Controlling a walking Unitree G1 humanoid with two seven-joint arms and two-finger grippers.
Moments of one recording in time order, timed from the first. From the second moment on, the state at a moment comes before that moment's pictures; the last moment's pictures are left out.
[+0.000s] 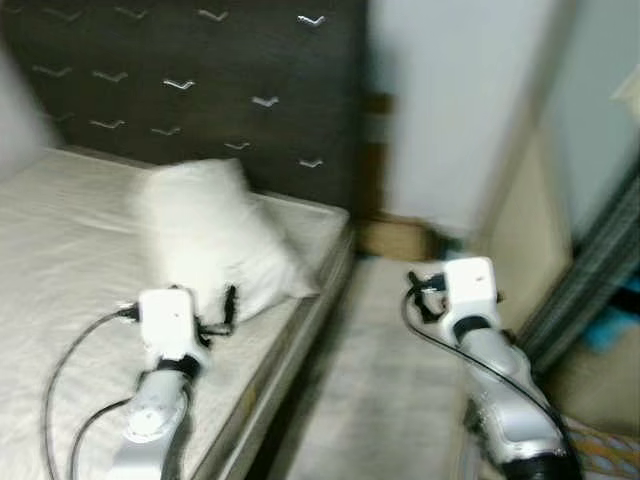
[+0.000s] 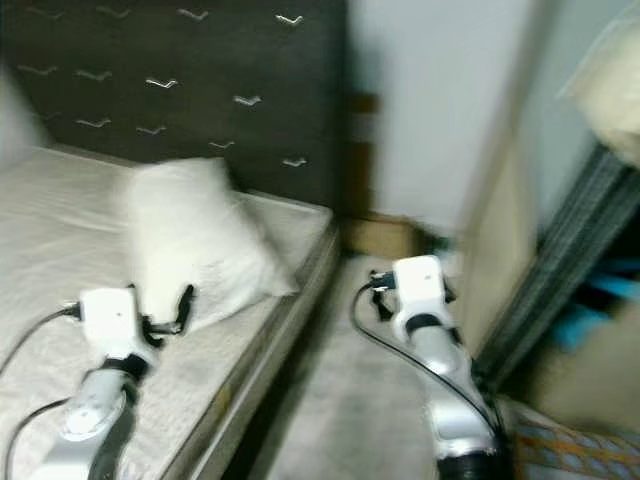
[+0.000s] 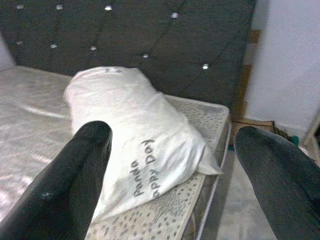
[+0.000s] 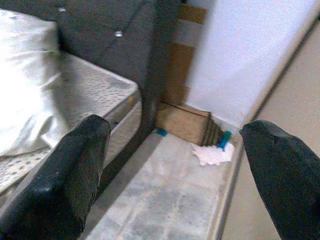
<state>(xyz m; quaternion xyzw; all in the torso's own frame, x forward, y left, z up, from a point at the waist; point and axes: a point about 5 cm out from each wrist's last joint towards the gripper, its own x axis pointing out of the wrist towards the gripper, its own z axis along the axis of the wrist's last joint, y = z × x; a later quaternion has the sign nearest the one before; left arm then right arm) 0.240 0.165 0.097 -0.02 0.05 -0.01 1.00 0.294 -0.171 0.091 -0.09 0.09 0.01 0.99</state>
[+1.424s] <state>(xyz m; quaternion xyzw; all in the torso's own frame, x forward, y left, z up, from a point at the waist) 0.249 0.167 0.096 -0.04 0.05 0.01 1.00 0.295 -0.161 0.093 -0.08 0.08 0.03 0.99</state>
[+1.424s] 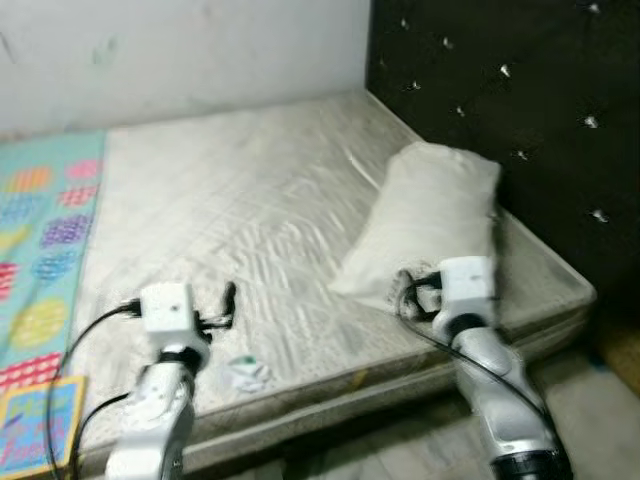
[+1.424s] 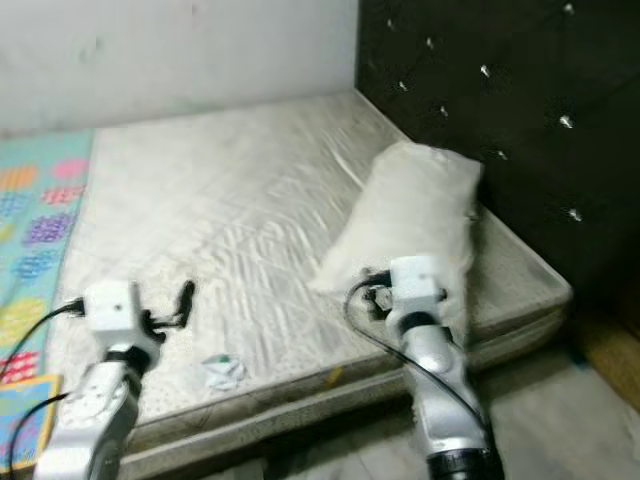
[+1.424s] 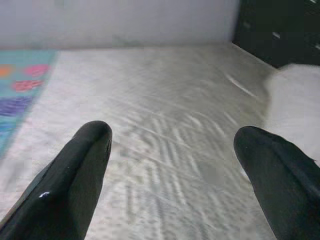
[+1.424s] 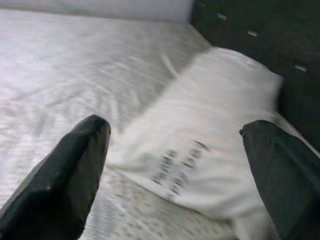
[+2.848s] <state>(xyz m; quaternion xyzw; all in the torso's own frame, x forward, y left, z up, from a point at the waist) 0.249 0.155 0.087 -0.05 0.07 -0.01 1.00 0.295 -0.173 0.096 -0.07 0.06 0.03 0.99</state>
